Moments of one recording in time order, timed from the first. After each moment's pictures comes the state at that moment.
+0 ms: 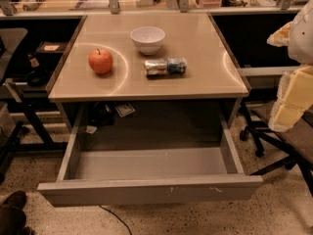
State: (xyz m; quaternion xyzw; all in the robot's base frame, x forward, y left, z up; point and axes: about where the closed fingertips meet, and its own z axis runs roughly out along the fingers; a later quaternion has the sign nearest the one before) arm 0.438 -0.216 0.978 -0.60 0.78 -0.04 0.16
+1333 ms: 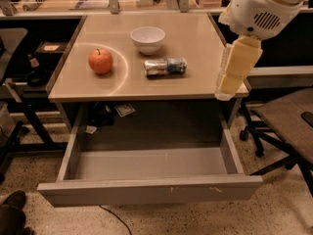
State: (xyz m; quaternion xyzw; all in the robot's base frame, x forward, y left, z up) arm 0.496 -0.136 0.994 -0.63 0.75 -0.02 0.19
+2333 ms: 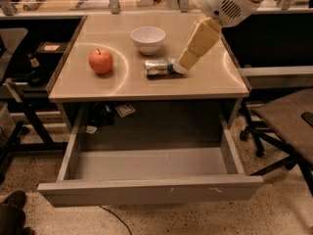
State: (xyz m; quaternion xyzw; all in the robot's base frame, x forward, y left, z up) arm 0.557 -0.075 1.011 -0.59 0.73 0.06 0.33
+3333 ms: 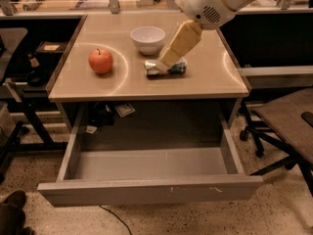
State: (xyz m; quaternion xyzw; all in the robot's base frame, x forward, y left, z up) arm 0.578 -0.039 1.004 -0.60 0.70 0.11 0.37
